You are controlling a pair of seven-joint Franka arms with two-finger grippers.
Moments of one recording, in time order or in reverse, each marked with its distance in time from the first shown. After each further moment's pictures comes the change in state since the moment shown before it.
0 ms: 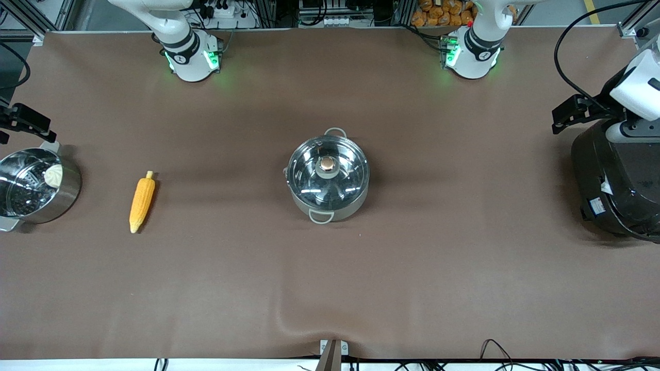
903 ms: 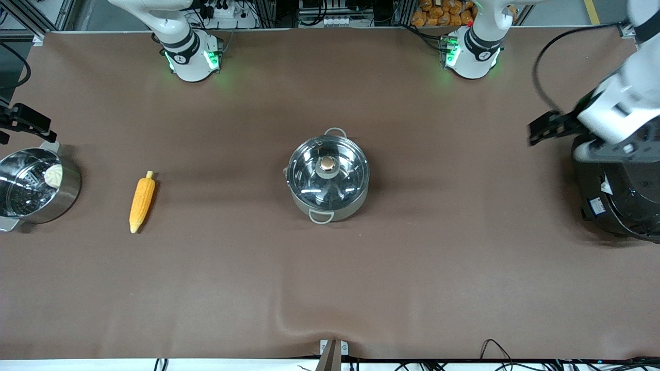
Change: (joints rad) left arm -0.044 0.093 -0.038 0.004 -0.059 0.068 -0.130; right arm 0.000 0.001 0.000 -0.001 0.000 0.000 -0.006
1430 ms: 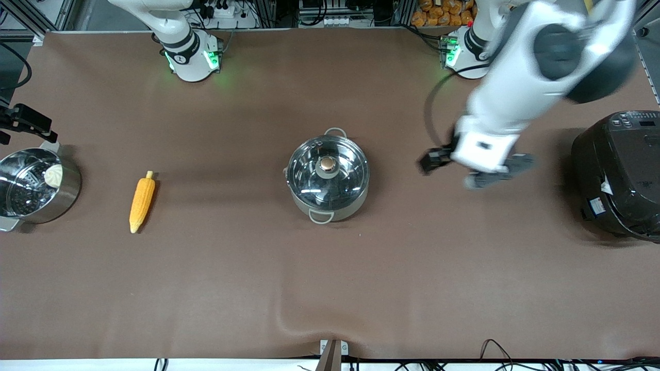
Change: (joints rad) left arm -0.322 0.206 -0.036 0.106 -0.012 0.191 -0.797; right arm 0.000 0.001 0.002 -0.001 0.000 0.001 -0.002
